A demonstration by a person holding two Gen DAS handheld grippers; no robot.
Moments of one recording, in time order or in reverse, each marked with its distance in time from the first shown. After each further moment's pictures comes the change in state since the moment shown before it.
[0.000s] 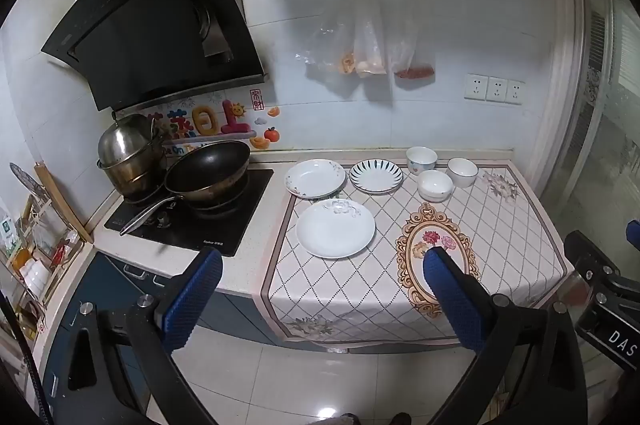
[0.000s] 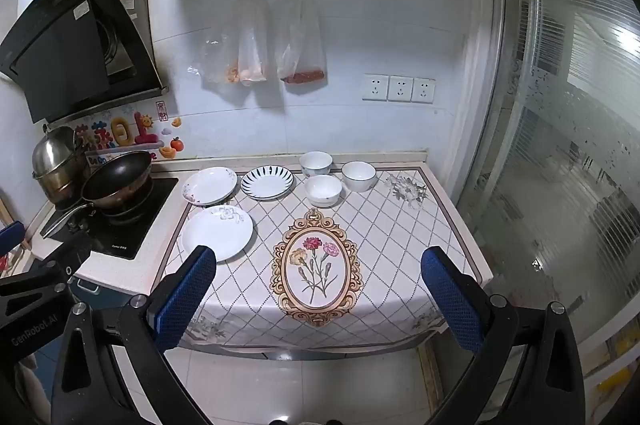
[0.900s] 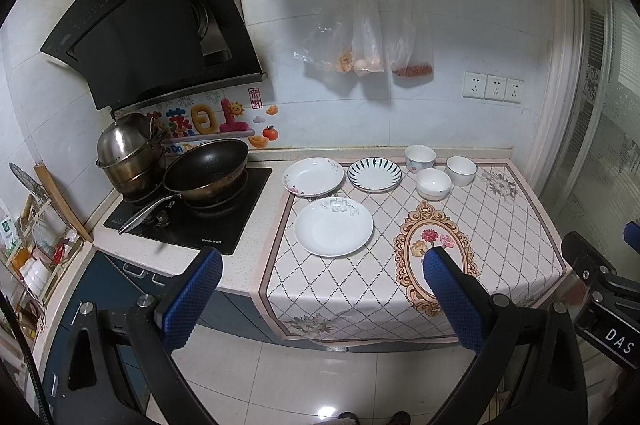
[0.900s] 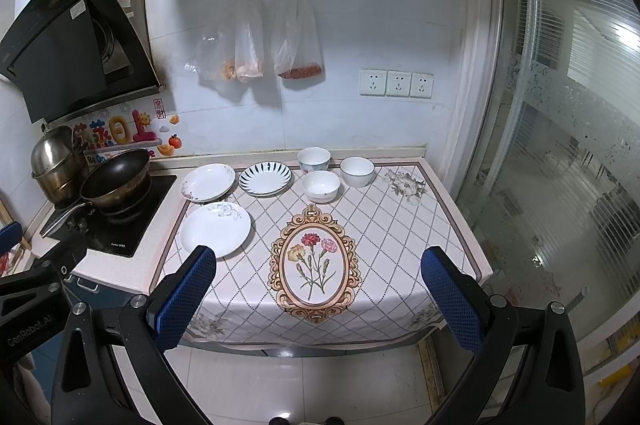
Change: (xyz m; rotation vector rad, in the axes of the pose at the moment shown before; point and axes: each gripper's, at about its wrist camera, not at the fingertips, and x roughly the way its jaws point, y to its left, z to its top) left arm 0.000 0.000 0.000 0.001 0.003 -0.001; right arm 0.005 -0.004 -0.001 0.002 0.013 0.003
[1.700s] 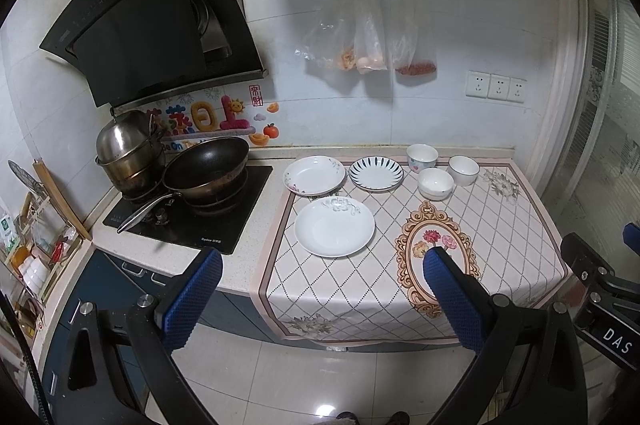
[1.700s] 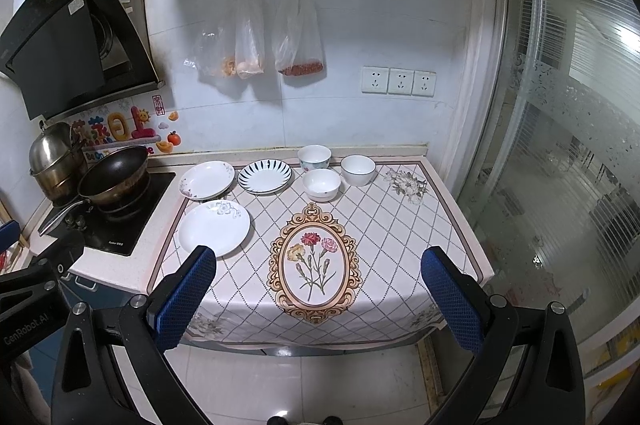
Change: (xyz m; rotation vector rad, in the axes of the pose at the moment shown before) left arm 0.001 0.000 -0.002 -0.001 0.007 -0.002; right arm 0.016 0.001 -0.008 -0.005 0.011 -0.002
